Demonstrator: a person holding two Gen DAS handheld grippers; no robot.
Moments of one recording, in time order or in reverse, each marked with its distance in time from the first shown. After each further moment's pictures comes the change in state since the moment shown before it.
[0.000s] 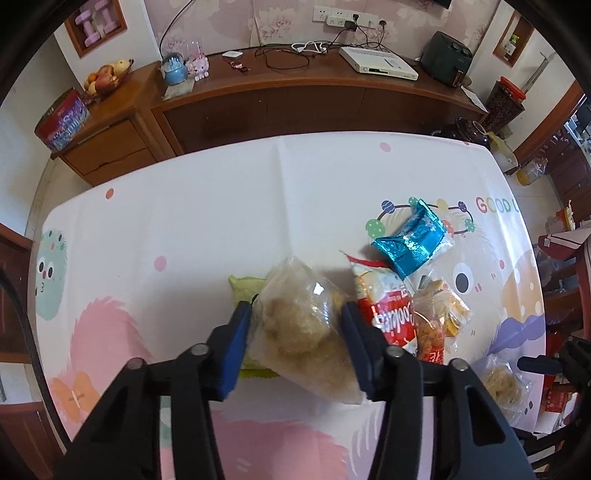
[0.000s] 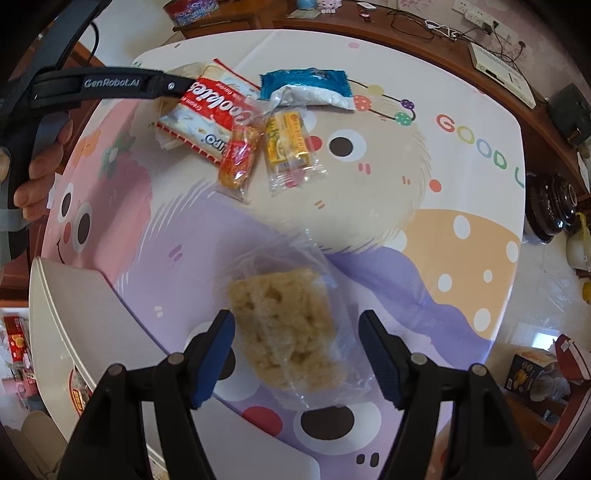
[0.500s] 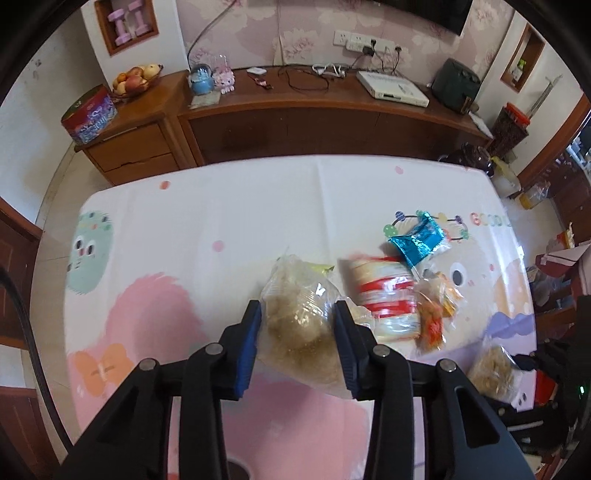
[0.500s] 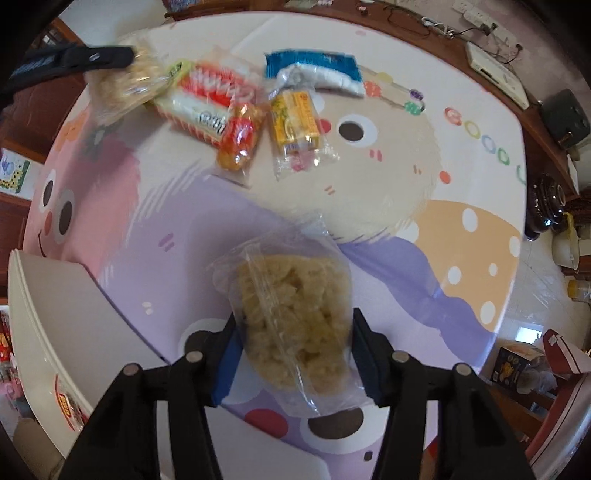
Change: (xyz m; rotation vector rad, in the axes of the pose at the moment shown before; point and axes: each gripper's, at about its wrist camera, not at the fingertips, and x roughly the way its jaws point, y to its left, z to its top) left arm -0.063 0.038 -0.035 -0.066 -0.082 0.005; right arm 0.013 0.031 0.005 0.002 0.024 -0.087
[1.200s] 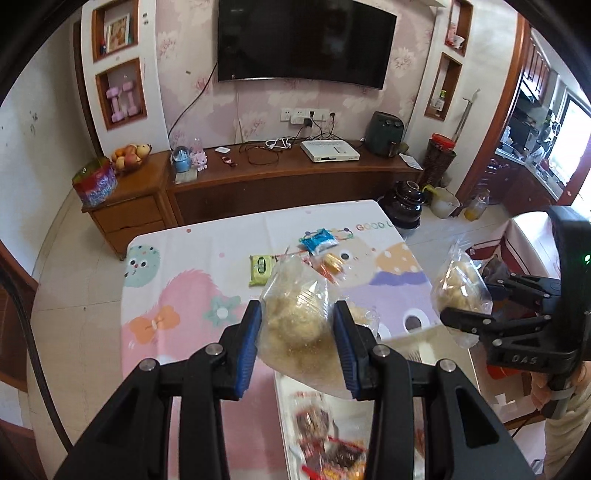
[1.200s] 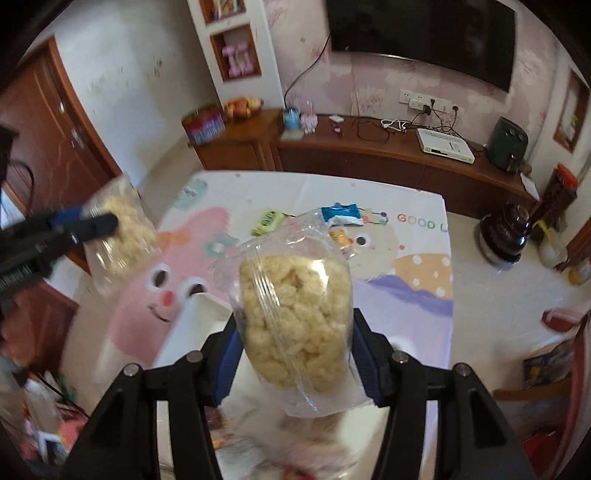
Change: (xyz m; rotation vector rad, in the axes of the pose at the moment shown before) left arm -0.255 -0.022 -0.143 0.138 -0.276 -0.108; right arm -0.208 0.064 -0.119 0.177 -0.513 0.058
